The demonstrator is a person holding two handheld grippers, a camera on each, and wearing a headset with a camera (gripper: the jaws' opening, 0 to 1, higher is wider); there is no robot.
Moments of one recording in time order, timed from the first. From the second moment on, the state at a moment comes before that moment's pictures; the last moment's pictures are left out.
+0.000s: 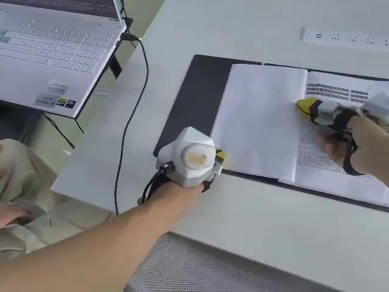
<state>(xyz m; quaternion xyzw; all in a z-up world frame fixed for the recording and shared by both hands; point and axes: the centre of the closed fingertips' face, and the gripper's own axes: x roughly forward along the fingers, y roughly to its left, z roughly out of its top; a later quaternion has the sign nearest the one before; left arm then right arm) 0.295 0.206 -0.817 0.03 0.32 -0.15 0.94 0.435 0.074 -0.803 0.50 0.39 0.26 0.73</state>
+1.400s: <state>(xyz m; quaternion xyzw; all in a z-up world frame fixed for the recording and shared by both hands) 0.295 0.206 -0.816 0.05 0.32 -0.16 0.93 0.260 0.073 -0.809 0.48 0.47 0.30 0.68</state>
